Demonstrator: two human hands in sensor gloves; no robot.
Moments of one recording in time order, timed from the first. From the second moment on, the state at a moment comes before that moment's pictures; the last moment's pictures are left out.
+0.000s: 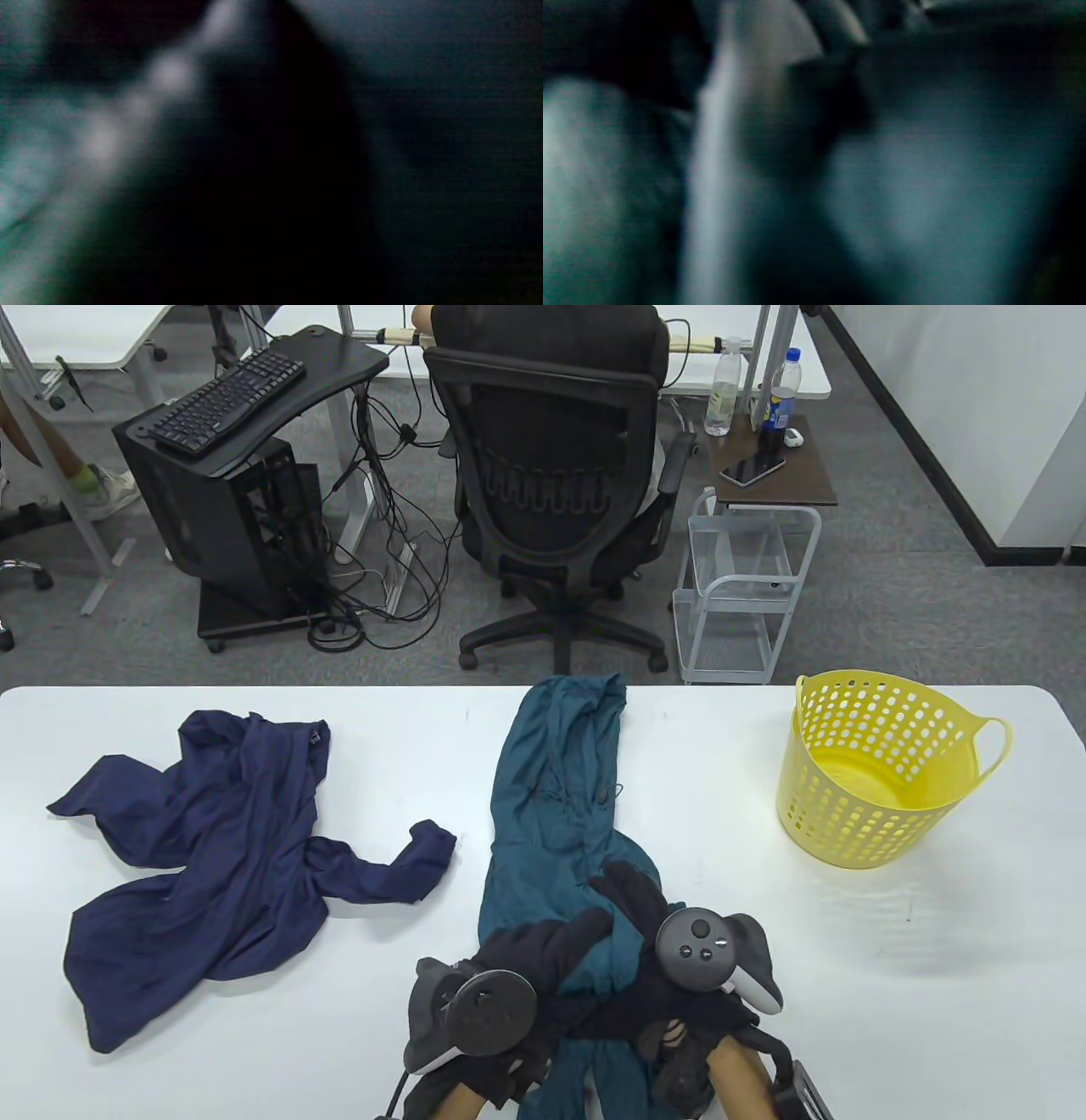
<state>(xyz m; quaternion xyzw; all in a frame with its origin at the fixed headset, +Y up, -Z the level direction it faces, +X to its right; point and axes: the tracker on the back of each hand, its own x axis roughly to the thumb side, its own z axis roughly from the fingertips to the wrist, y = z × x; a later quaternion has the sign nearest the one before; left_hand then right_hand) -0.080 -0.658 -0.257 0.14 -0.27 0.26 0.92 0.113 -0.724 -0.305 0.25 0.11 0.88 0.38</state>
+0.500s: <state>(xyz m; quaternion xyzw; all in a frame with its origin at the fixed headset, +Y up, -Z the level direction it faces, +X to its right) -0.105 -0.705 -0.293 -0.17 -0.31 0.47 0.81 0.162 -0.708 -0.306 0.23 0.01 0.64 0.73</state>
